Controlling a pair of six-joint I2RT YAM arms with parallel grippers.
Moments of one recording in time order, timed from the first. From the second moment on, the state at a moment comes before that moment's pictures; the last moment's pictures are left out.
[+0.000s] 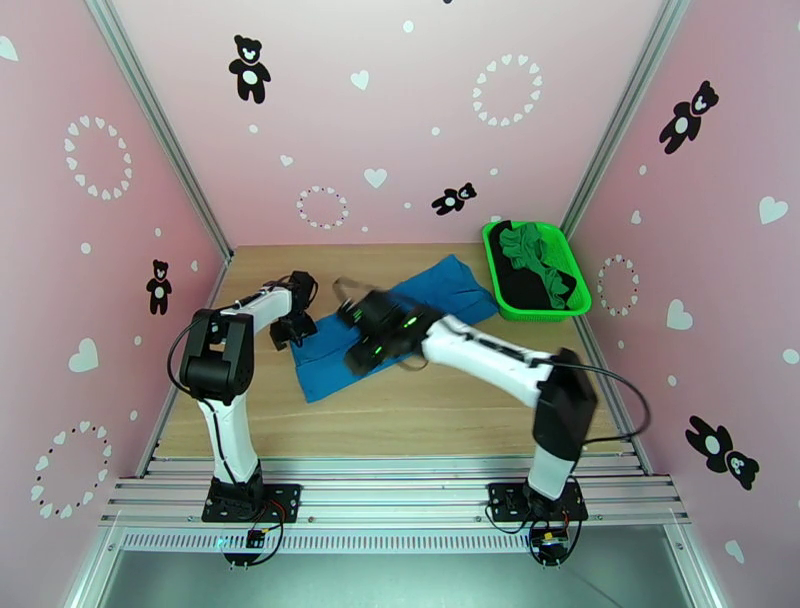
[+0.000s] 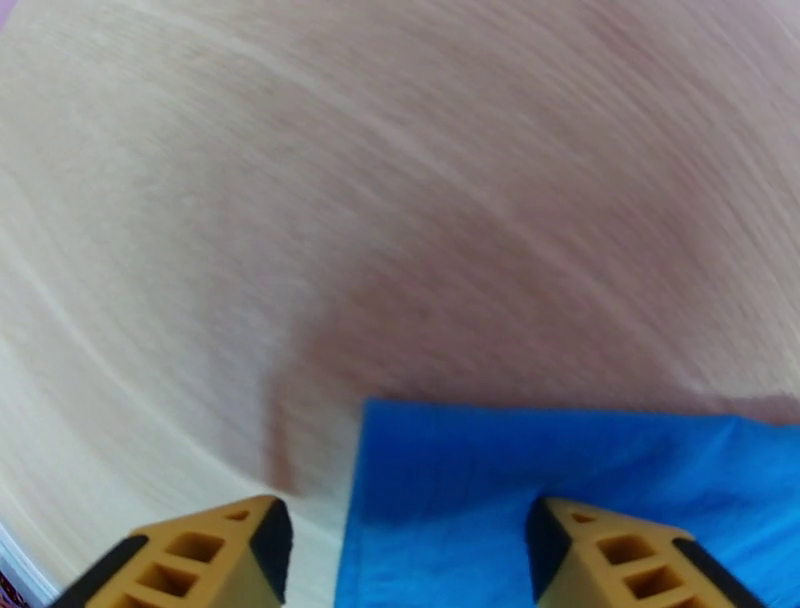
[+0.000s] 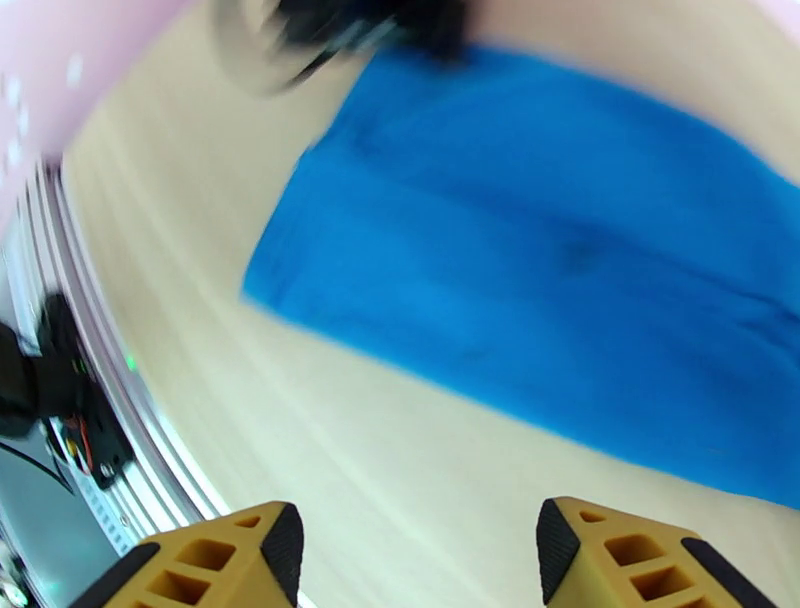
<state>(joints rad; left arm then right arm) -0.15 2.02 1.41 -0.84 -0.22 -0.76 1.03 1.88 1.58 -0.75 -0.04 0.16</state>
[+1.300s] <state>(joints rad) -0.16 1.80 1.21 -0.86 -0.15 -0.69 1.20 2.49 2.19 -0.91 0.03 0.28</state>
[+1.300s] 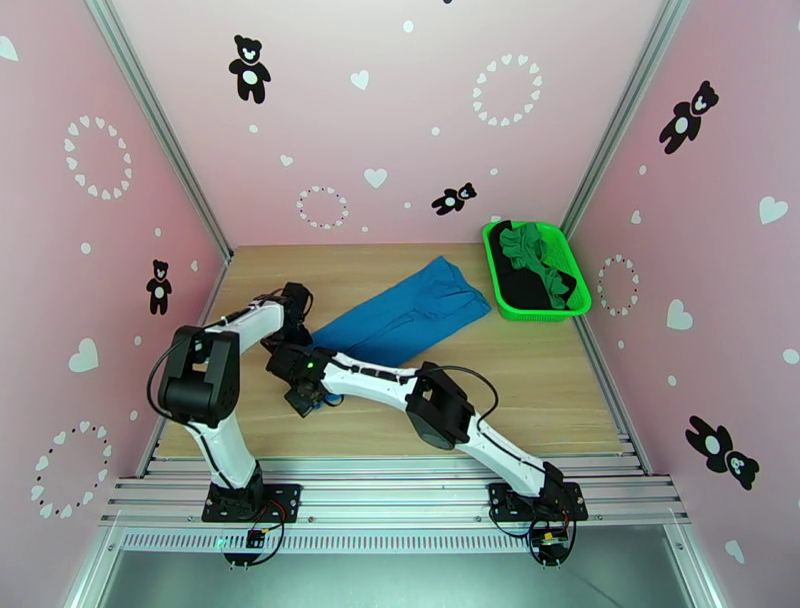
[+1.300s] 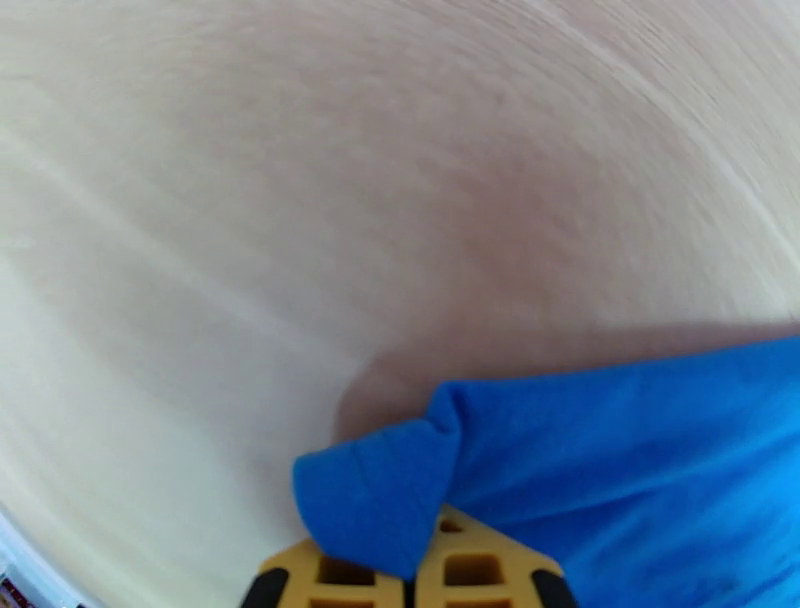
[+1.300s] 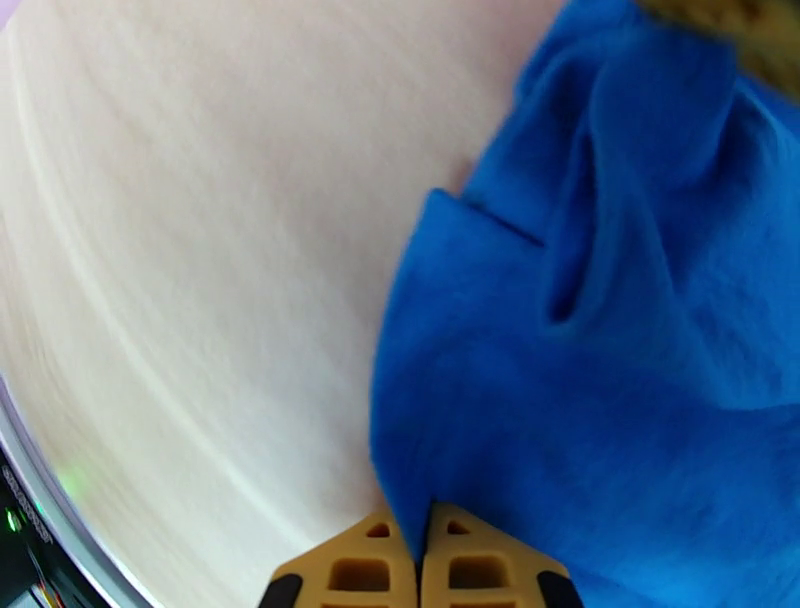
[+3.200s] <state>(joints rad) -0.43 2.52 2.54 -1.03 0.13 -0.63 0.63 1.96 1.47 -0.75 0.32 0.32</state>
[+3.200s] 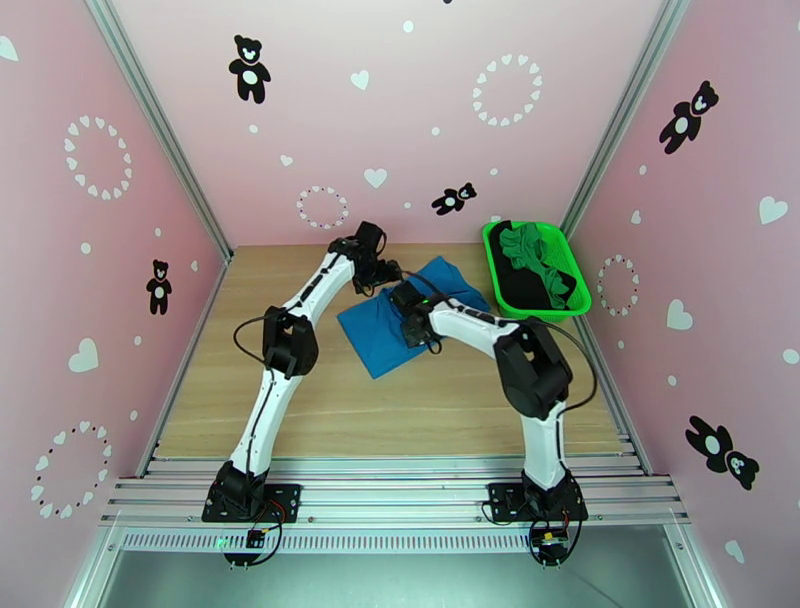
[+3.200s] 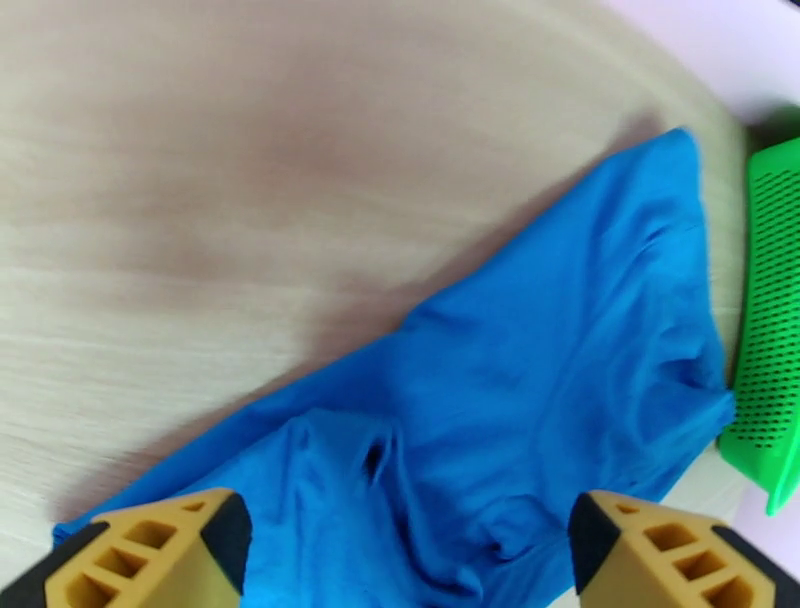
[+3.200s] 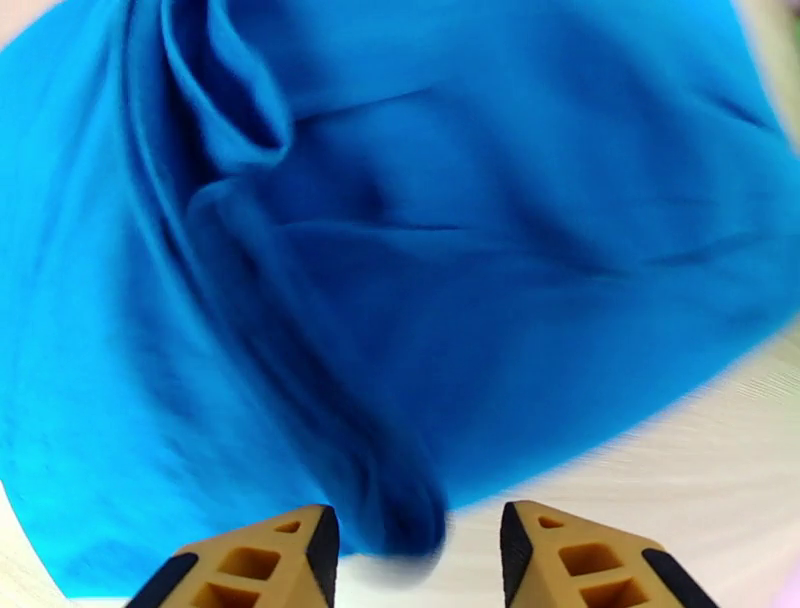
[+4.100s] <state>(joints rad) -0.43 2.31 1.87 -0.86 -0.09 -0.70 0.61 1.98 1.26 -0.44 -0.02 0.42</state>
